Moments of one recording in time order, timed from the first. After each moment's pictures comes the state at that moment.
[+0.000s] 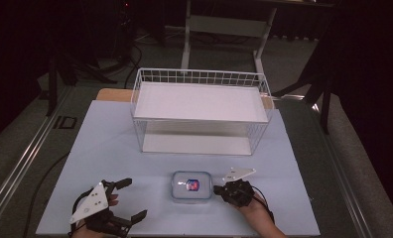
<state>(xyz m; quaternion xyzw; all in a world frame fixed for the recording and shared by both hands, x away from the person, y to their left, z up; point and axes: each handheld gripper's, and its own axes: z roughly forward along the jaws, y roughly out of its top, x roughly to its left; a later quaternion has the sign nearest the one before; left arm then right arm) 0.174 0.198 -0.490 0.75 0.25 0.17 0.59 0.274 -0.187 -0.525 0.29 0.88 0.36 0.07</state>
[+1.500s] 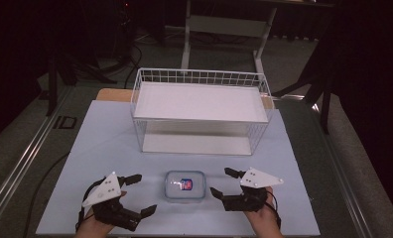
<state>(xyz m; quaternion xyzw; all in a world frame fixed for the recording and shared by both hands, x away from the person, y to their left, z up) 0.193 0.173 -0.463 0.77 0.28 0.11 0.56 0.240 -0.201 -0.467 0.26 0.80 0.51 0.14</state>
